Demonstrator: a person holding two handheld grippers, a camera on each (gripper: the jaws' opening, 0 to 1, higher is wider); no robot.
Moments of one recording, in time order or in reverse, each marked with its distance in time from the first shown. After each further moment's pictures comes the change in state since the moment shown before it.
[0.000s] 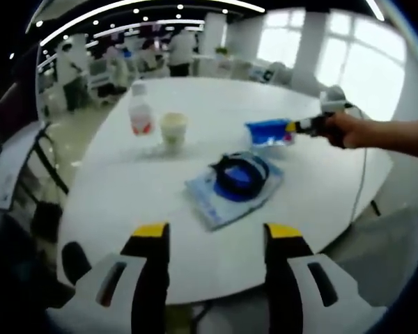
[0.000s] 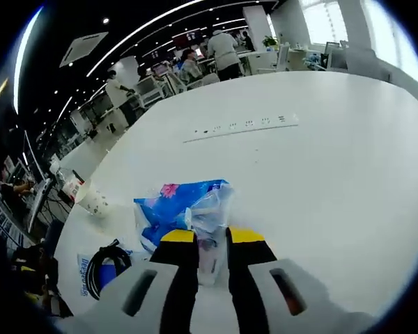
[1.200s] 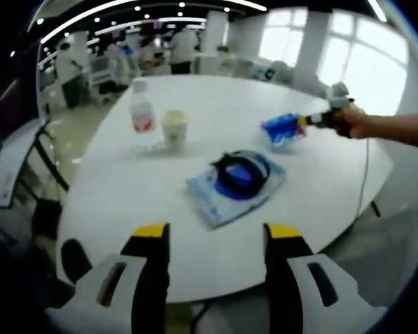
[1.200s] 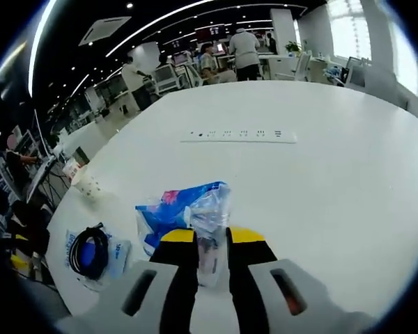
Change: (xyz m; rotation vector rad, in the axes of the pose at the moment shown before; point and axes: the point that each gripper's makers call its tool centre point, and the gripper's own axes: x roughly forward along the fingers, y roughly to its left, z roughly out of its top) left arm 0.001 0.002 -0.002 -0.012 0.007 0.009; right arm 0.000 -0.043 0.014 -0.154 0.057 0.048
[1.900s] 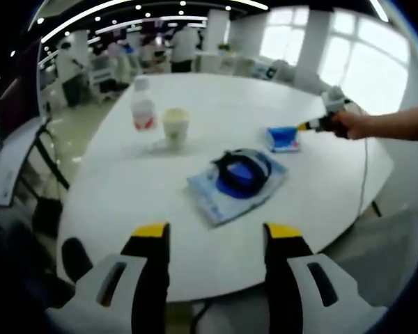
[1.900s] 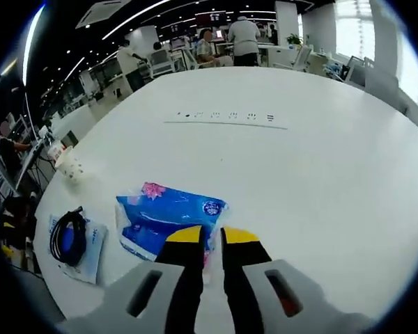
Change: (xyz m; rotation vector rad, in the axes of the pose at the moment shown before) left arm -0.001 0.000 -0.002 -0.002 0.010 0.006; right arm 0.011 -0.018 -0.018 -0.050 0.077 -0.043
